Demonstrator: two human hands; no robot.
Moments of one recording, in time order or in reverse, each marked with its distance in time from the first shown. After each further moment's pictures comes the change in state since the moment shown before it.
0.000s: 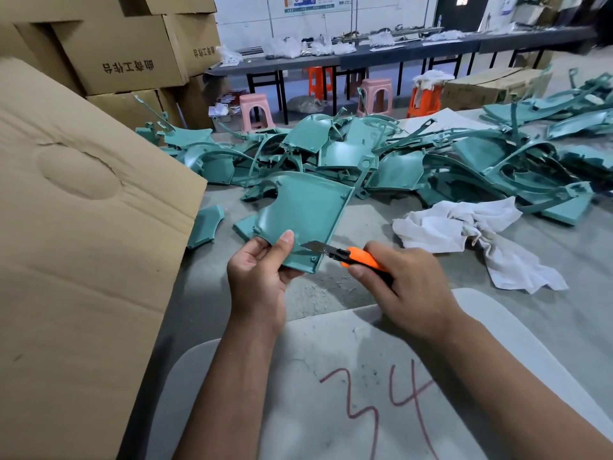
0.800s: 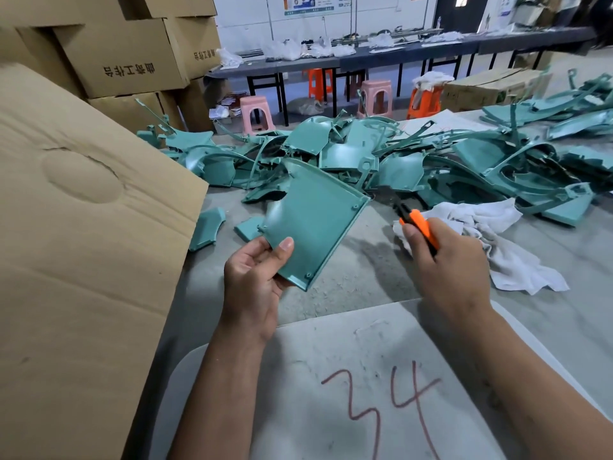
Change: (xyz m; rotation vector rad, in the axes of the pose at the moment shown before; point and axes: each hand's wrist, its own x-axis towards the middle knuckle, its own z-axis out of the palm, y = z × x) left_hand -0.002 0.012 -0.011 -0.028 -0.130 -0.045; right_hand 0.003 0.027 -0.015 -0.127 0.237 0.554
